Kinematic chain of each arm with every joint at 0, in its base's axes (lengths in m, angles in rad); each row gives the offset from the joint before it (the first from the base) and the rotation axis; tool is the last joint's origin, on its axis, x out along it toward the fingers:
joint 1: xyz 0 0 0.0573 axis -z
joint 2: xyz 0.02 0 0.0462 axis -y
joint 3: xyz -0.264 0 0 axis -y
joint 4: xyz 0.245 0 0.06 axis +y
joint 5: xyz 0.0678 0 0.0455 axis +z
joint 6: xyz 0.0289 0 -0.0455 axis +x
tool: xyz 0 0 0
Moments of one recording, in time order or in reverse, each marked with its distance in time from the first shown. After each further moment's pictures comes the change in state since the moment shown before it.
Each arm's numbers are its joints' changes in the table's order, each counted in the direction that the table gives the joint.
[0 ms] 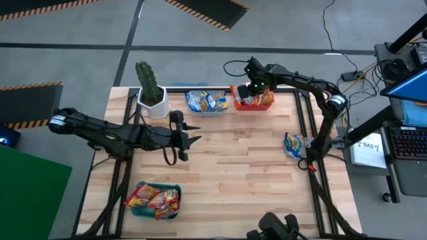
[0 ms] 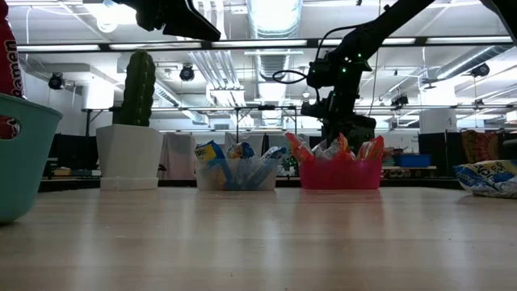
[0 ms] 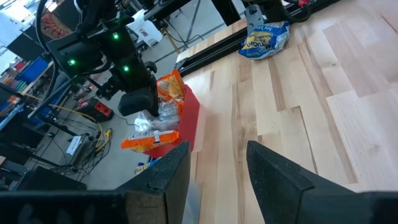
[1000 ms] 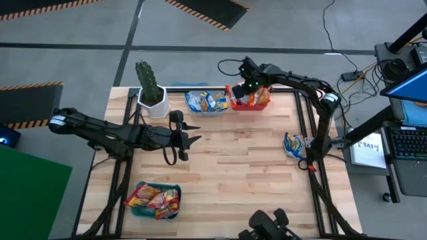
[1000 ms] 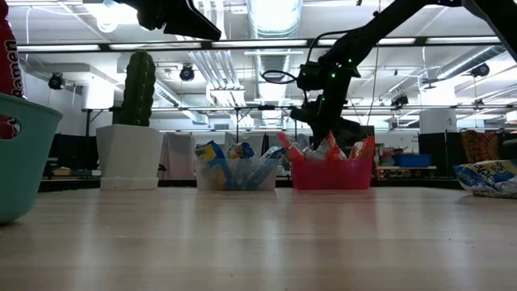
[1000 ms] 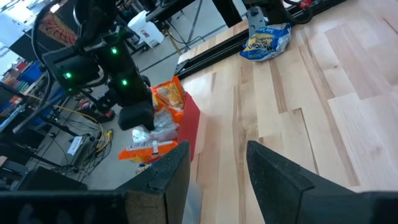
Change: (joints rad) left arm 0.000 0.000 0.000 -0.009 0.003 0.001; right arm -0.027 -0.089 0.069 -0.060 -0.004 -0.117
